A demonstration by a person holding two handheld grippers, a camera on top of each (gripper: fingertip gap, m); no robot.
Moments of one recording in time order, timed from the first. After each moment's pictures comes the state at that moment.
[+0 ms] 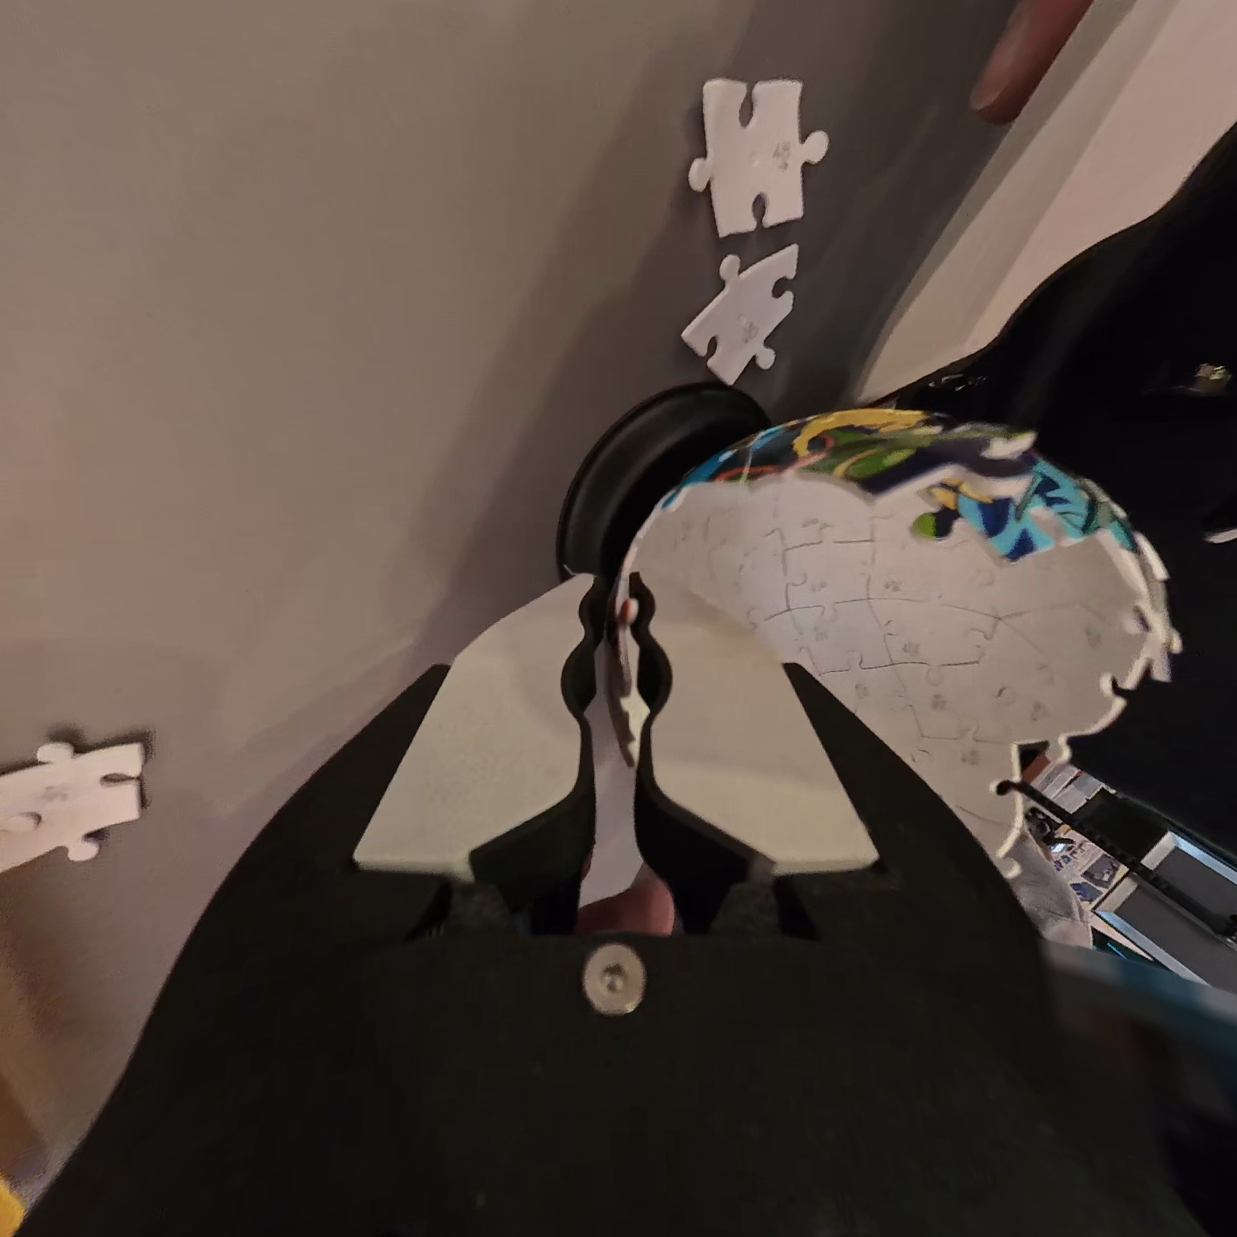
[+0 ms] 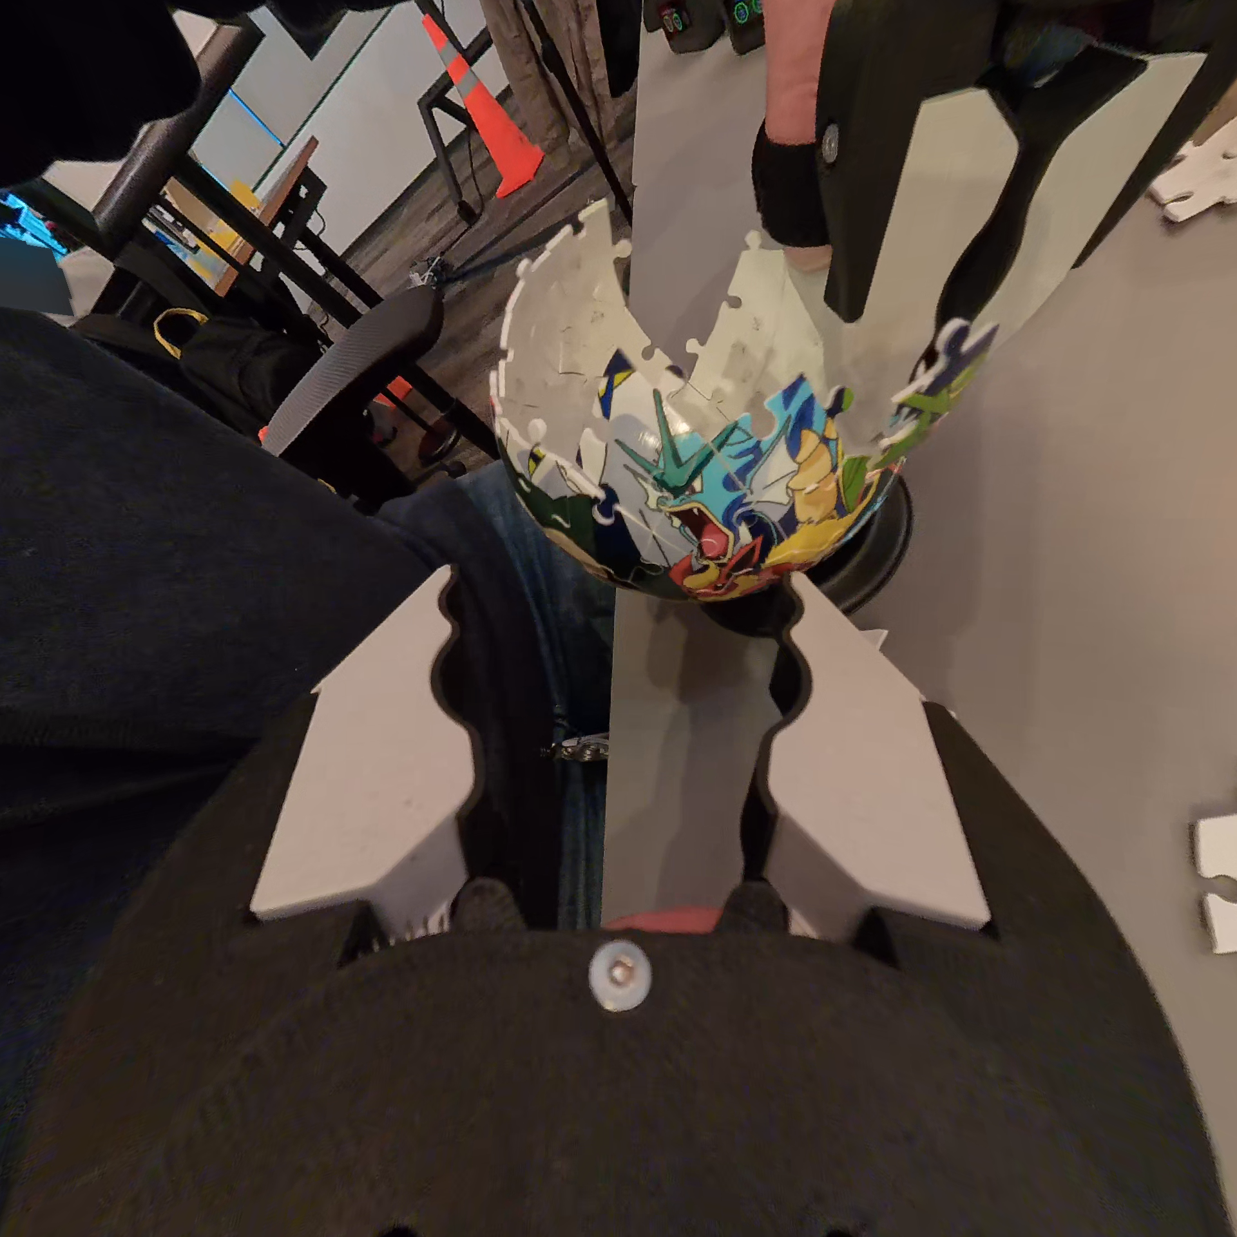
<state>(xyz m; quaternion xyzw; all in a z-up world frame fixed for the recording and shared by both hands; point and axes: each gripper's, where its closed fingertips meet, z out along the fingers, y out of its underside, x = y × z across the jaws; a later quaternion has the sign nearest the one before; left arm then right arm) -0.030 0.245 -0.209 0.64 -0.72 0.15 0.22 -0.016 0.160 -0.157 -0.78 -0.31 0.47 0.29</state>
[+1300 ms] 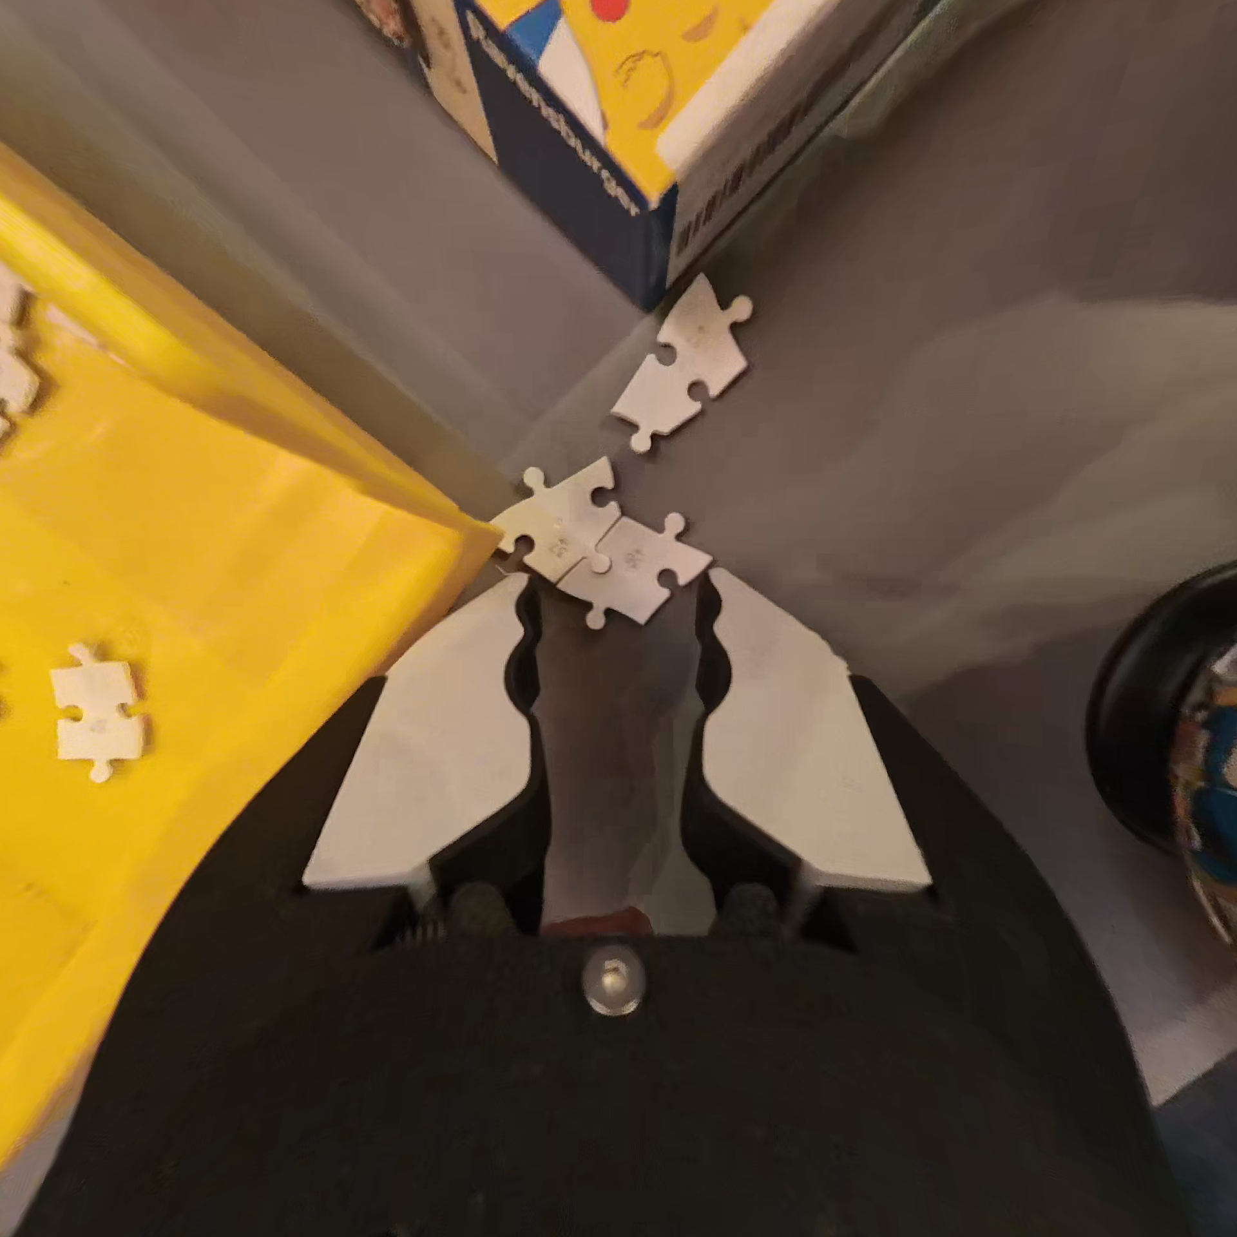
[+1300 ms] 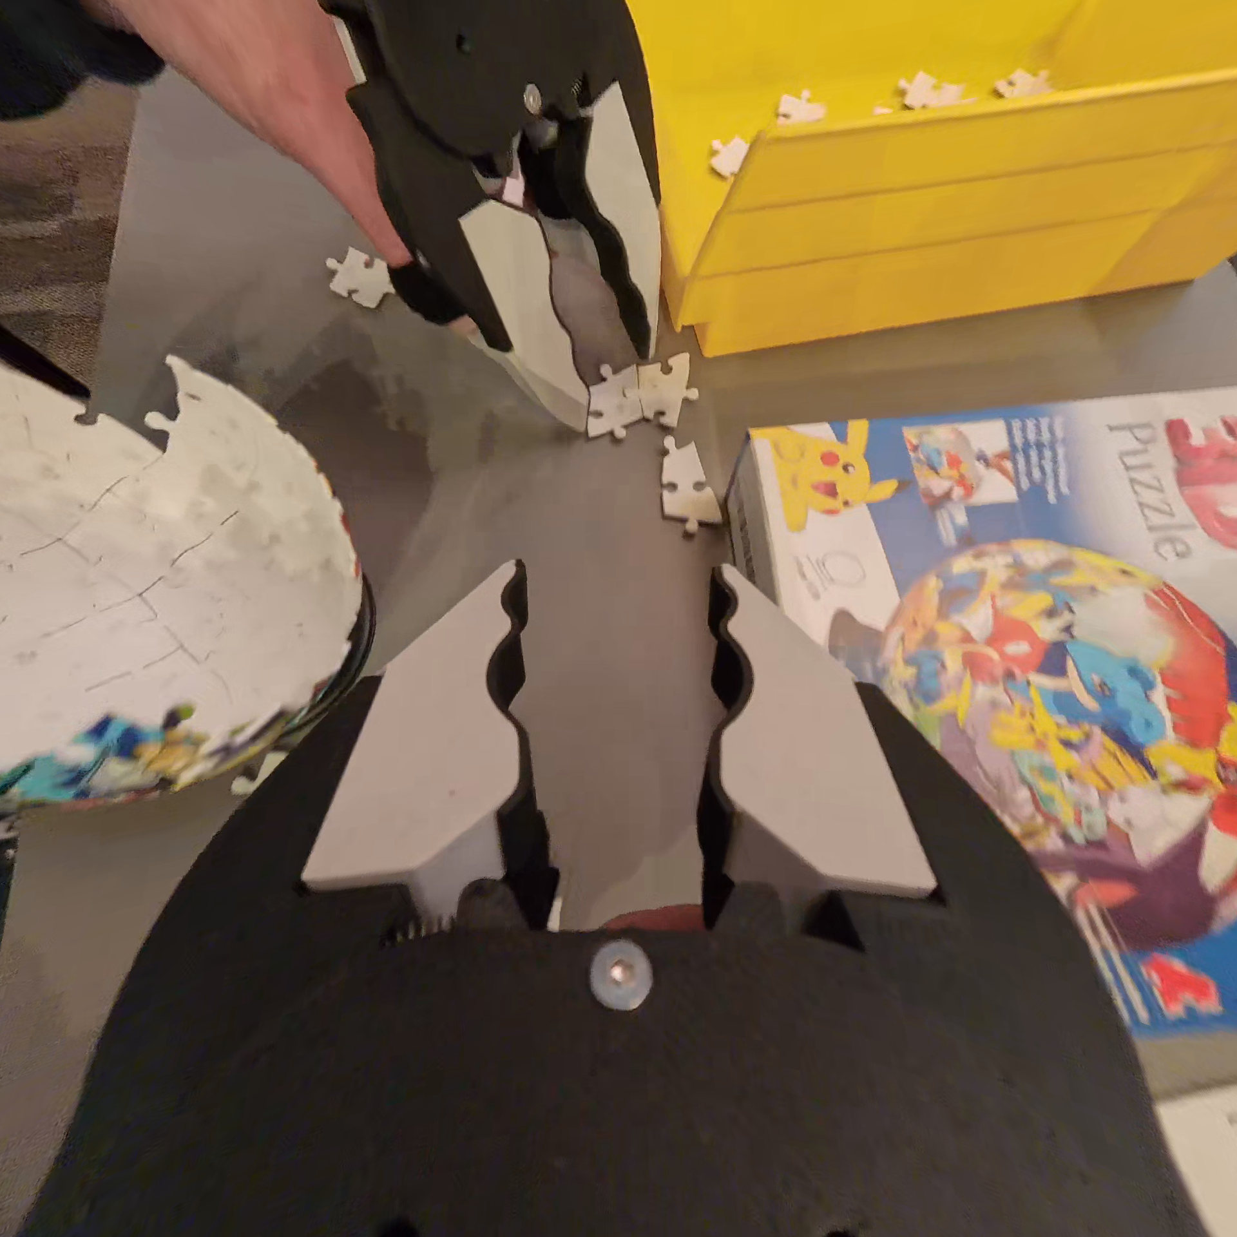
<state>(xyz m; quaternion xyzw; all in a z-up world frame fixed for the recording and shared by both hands) -0.047 0.391 -0.235 0.77 -0.61 0.12 -0.18 0.039 0.329 -0.170 -0.81 -0.41 0.18 0.37</state>
